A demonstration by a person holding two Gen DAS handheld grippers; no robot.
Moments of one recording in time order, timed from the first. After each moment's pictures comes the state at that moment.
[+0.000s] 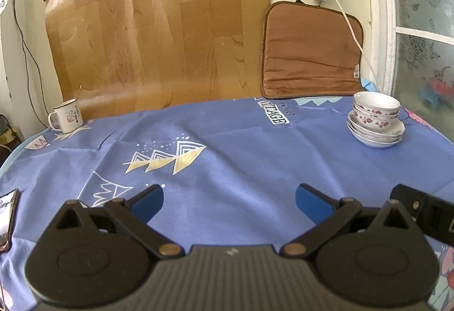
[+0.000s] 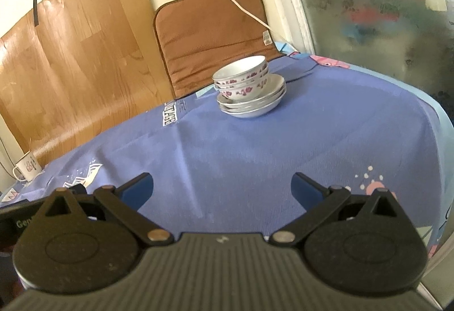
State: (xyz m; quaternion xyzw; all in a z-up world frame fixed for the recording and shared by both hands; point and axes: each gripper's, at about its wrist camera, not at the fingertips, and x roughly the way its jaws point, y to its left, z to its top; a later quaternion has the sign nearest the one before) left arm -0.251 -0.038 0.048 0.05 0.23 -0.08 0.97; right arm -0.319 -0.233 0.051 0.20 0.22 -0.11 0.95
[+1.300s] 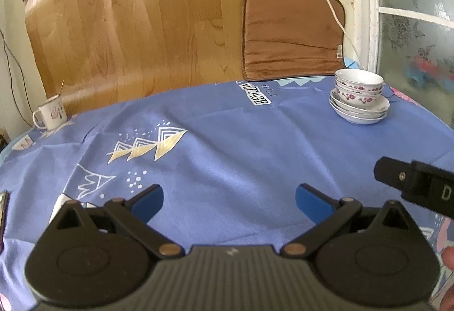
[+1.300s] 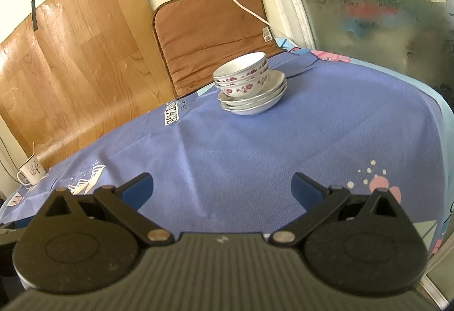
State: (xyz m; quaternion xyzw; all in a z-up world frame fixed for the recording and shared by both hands) left arm -0.256 -0.050 0.037 0.08 0.26 -0.11 0.96; right arm -0.319 -0.237 0.051 0.21 0.22 -0.10 0.95
